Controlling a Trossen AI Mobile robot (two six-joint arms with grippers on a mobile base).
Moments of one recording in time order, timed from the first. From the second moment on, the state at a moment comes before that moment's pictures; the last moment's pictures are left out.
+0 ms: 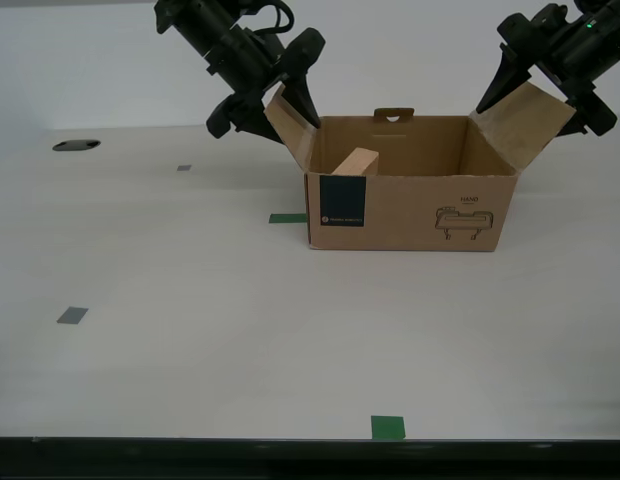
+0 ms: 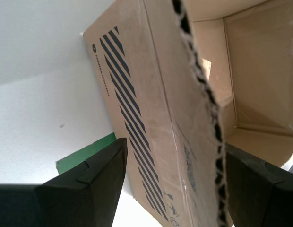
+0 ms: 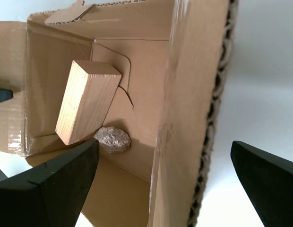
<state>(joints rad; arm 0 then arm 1) -0.08 1.93 1.29 -0.67 -0.68 -0.02 -0.44 2.20 1.69 -0.63 0.56 -0.25</state>
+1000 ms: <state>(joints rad) -0.07 1.93 1.29 -0.68 -0.60 -0.02 -0.44 2.20 1.69 -0.63 0.56 -0.27</state>
